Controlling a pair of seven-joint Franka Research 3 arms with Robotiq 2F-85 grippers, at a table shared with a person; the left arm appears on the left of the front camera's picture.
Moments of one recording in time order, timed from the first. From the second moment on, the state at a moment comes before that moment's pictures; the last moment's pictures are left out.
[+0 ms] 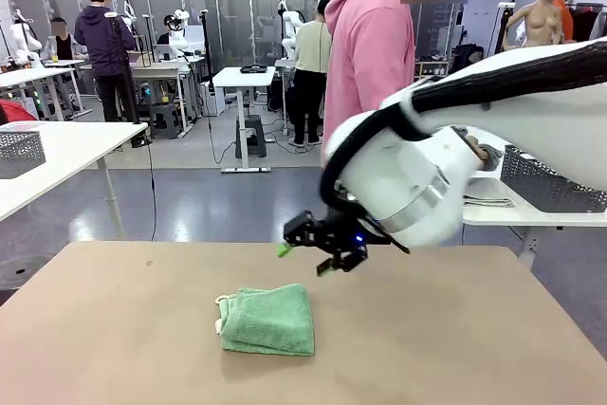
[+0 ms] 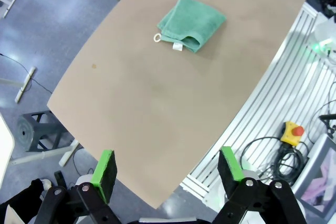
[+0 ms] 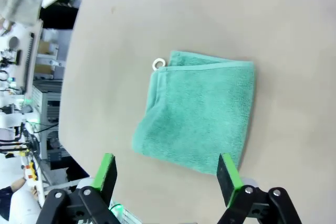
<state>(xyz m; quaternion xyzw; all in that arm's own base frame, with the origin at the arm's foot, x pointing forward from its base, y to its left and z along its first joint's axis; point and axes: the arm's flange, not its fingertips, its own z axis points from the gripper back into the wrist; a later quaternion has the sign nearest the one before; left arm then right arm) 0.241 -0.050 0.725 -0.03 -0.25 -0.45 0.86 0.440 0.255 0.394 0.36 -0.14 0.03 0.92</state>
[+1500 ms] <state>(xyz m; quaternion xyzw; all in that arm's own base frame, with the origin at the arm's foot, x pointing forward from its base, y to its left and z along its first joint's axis) 0.241 -0.050 0.725 -0.03 -0.25 -0.45 0.86 0.474 0.248 0.254 0.44 -0.08 0.01 0.89</state>
